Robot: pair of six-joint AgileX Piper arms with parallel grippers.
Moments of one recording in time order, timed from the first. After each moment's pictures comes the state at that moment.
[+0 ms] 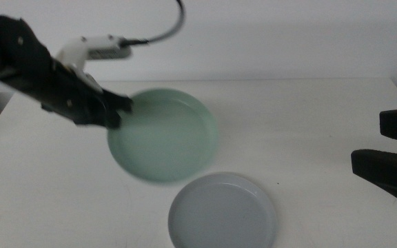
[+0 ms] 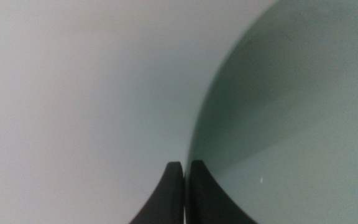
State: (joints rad) left arm -0.18 1.62 -1.22 -0.38 0.72 0.24; right arm 0.49 0.67 -0.82 0.52 0.67 -0.55
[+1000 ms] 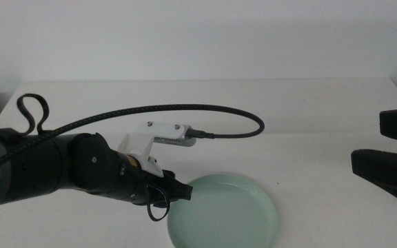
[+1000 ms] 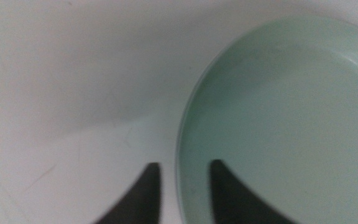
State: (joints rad) left arm -0.55 1.59 -0.80 -0.50 0.28 0.19; right arm 0.49 0.67 -0.82 0.52 0.67 -0.55
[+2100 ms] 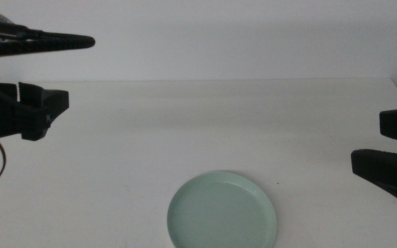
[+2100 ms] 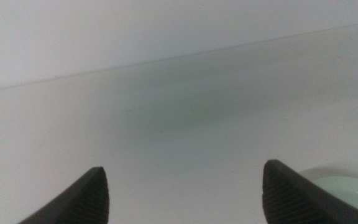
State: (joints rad) left arm -0.18 0.89 -0.80 -0.28 0.46 0.23; right arm 0.49 0.67 -0.82 0.52 0.67 -0.55
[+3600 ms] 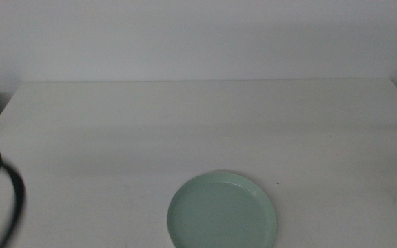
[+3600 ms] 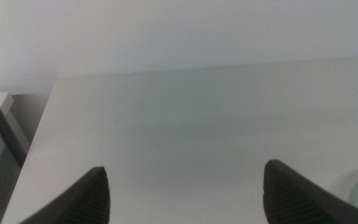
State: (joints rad) left arm 0.07 0.45 -0.51 -0.37 0.47 0.35; right arm 0.00 0.44 -0.50 0.26 0.47 -0.23
